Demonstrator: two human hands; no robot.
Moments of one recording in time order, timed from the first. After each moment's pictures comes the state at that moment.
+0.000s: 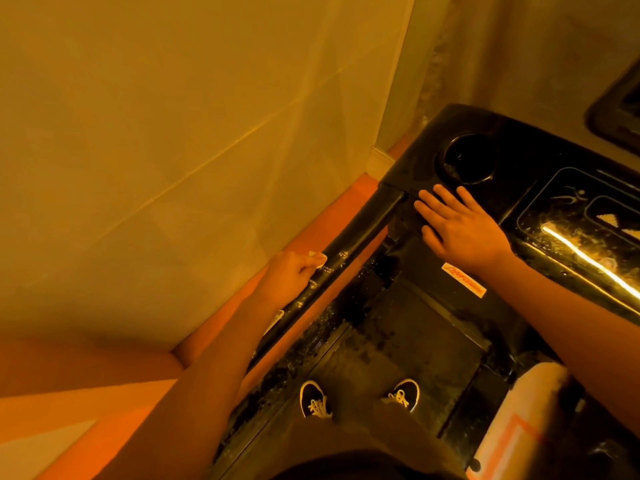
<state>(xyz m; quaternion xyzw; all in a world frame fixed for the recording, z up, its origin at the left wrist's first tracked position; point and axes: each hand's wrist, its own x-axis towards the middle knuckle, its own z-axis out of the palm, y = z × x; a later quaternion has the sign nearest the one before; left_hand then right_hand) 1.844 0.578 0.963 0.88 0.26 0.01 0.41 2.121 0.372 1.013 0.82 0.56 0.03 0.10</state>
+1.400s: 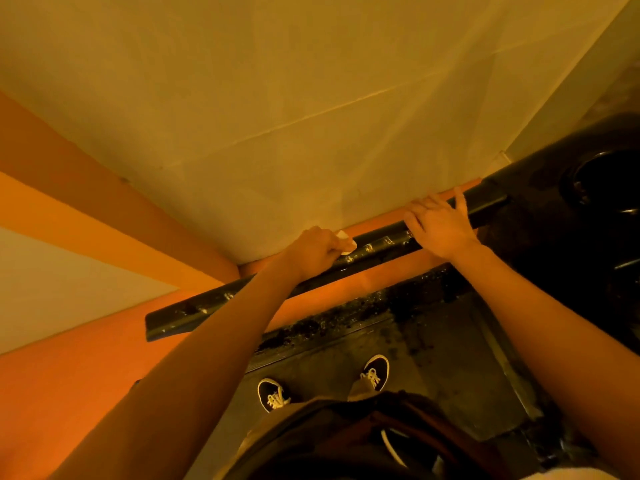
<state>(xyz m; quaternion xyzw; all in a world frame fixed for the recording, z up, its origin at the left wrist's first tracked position) 1.778 0.541 0.988 0.88 0.37 -0.04 0.30 2.053 0.489 0.954 0.74 0.67 -0.08 0.01</state>
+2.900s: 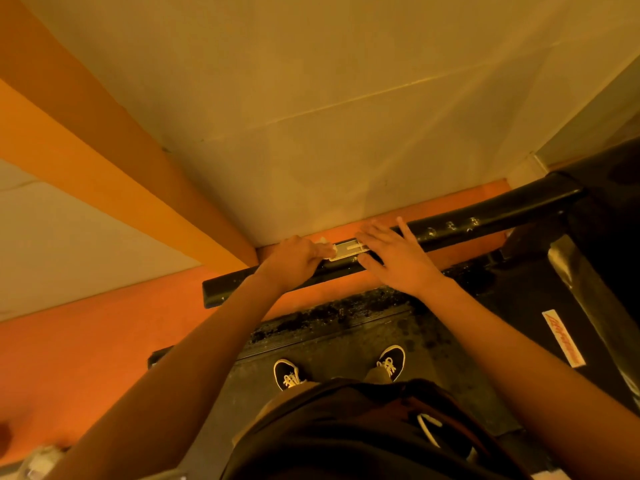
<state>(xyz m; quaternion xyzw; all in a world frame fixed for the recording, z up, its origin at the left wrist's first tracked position) 1.627 0.523 0.973 0.88 0.41 -0.02 0.25 1.870 0.467 0.938 0.59 0.79 -0.17 -0.04</state>
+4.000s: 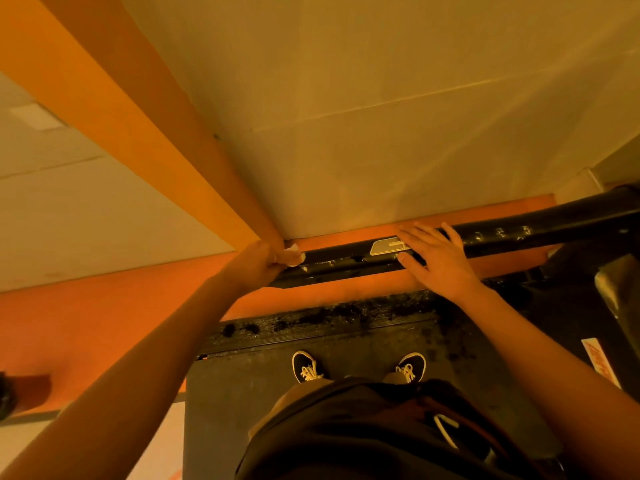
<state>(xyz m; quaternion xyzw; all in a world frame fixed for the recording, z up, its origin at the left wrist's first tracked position) 1.491 0.508 0.987 0.85 0.46 0.01 0.27 1.867 0.464 0.923 0.61 0.78 -0.14 -0.07</state>
